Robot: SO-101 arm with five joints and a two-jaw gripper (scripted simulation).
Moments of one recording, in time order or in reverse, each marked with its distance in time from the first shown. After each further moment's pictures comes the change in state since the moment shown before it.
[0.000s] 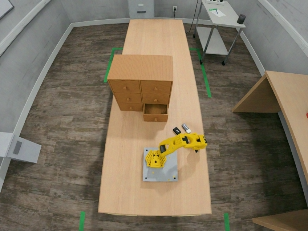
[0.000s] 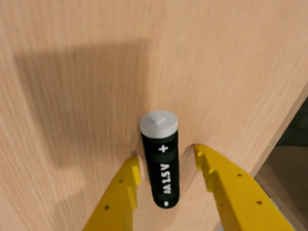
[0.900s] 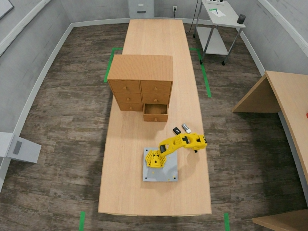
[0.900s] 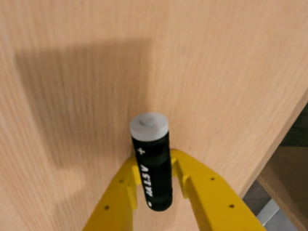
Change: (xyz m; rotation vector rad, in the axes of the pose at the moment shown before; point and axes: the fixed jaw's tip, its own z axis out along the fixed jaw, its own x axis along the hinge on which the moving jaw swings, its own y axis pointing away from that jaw) arm 0.000 0.001 0.001 -0.004 0.000 0.000
